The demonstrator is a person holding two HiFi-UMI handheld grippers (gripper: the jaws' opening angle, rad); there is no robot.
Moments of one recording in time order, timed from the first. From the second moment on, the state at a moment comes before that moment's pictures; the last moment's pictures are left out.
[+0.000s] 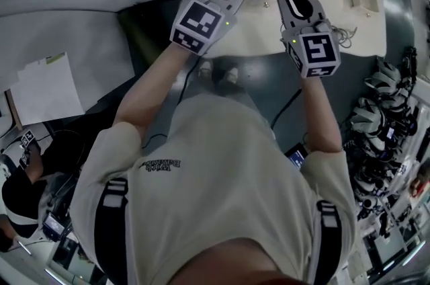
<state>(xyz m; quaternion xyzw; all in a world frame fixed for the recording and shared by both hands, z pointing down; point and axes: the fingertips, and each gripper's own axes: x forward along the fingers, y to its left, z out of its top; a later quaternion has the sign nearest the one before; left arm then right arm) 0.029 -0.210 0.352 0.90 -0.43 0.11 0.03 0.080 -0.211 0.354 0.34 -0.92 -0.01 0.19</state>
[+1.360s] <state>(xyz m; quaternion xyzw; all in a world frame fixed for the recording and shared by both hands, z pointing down) 0.034 -0.249 0.555 0.87 -0.40 0.23 0.17 0.081 -0.261 0.576 0.33 -0.87 0.11 0.35</state>
